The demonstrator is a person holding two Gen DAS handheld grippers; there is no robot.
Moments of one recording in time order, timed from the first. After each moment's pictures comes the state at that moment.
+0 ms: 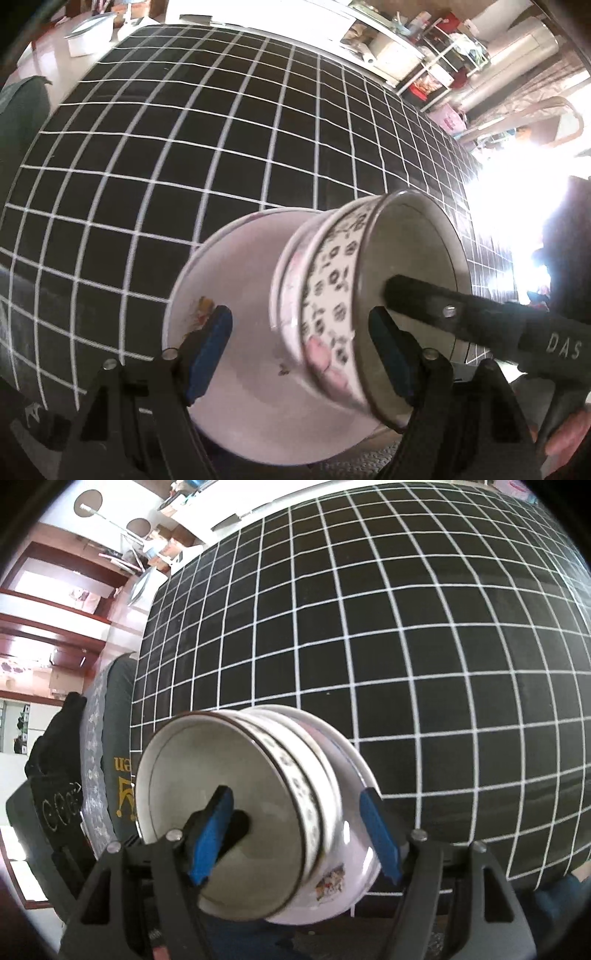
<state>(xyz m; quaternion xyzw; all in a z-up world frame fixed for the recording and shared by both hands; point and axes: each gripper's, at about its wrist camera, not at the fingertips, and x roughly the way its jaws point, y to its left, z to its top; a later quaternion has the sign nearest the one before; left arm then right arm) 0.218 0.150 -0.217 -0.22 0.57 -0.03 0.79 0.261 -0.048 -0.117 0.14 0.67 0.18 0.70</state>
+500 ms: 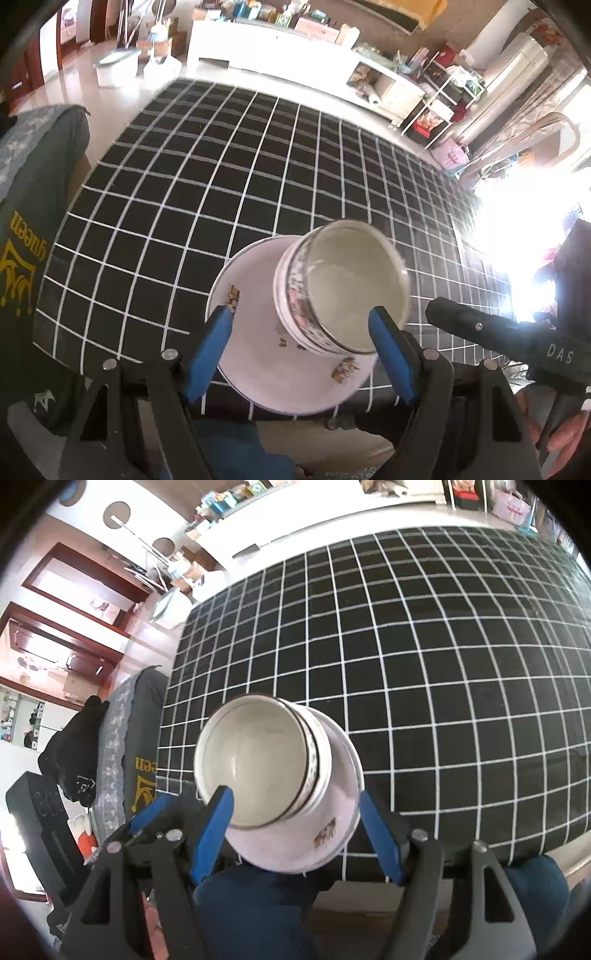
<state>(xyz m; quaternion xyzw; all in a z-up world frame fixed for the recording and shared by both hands) 0.160 0.148 -0.132 -0.21 0.50 0.01 0.84 0.216 -0.074 -0.047 0.13 0.61 0.20 0.75</state>
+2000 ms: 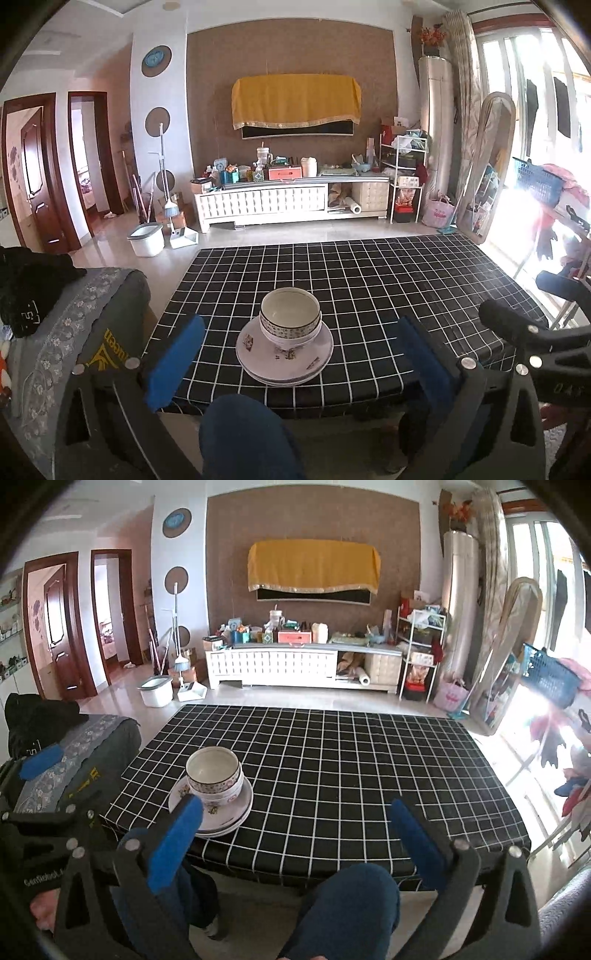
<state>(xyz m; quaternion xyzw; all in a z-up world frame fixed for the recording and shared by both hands) -0.036 0.005 0.011 0.00 0.26 0.06 0.96 0.003 -0.169 0.076 -0.04 0.30 0.13 0.95</state>
